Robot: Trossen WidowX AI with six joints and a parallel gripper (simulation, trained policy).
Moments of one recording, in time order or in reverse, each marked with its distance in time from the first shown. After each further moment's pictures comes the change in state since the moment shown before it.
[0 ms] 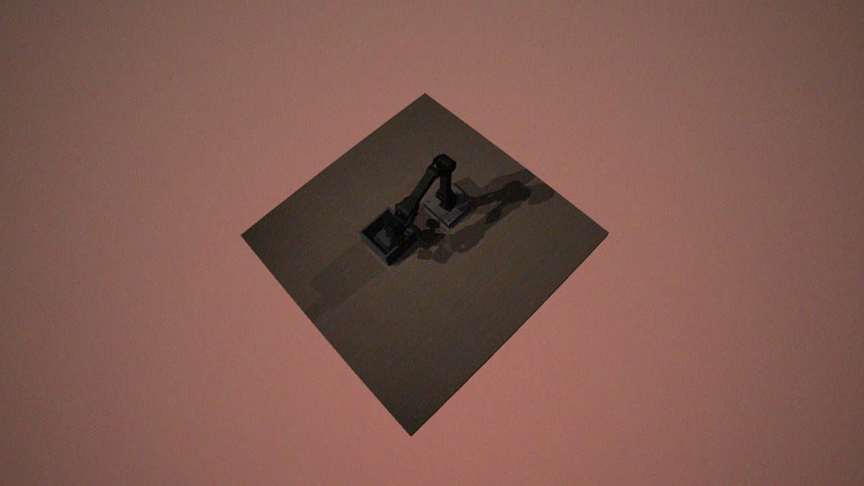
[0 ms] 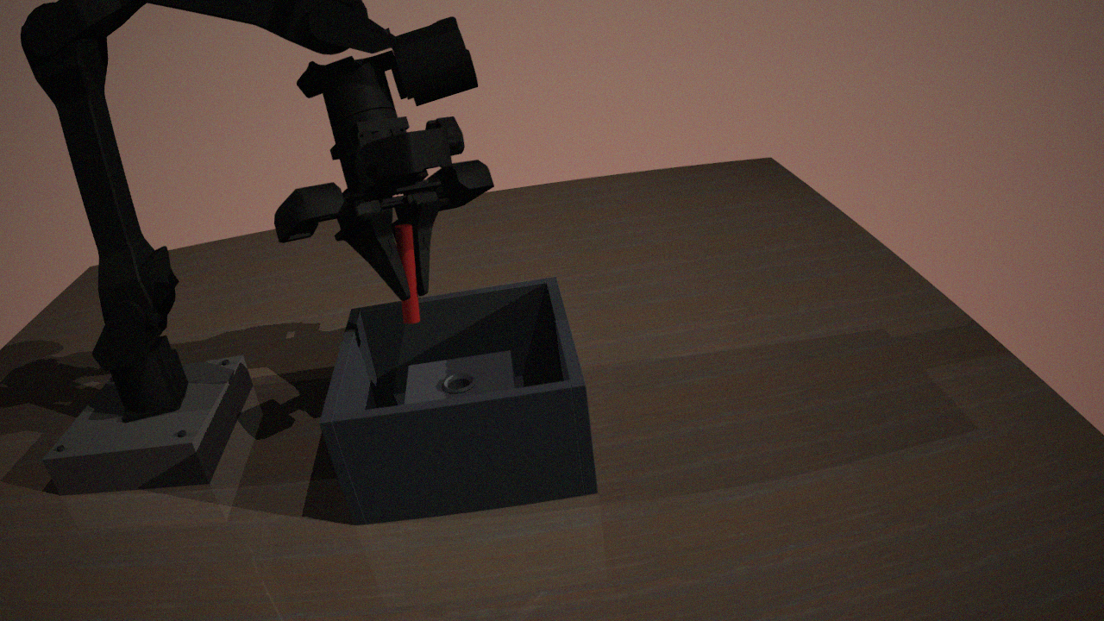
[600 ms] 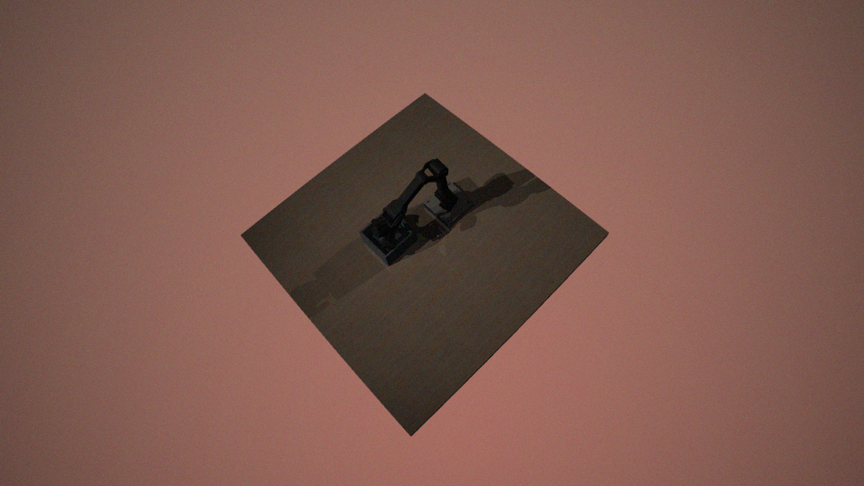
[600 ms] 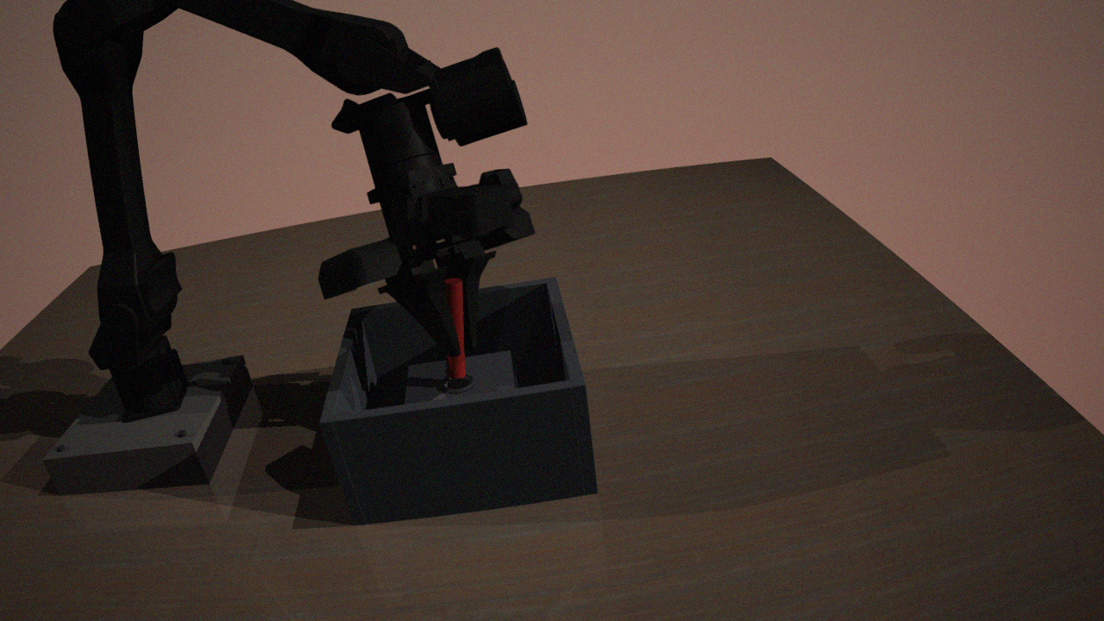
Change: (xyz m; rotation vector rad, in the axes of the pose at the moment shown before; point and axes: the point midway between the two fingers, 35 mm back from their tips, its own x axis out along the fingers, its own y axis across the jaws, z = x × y) arm 0.055 0.012 0.026 -0.115 0.077 0.059
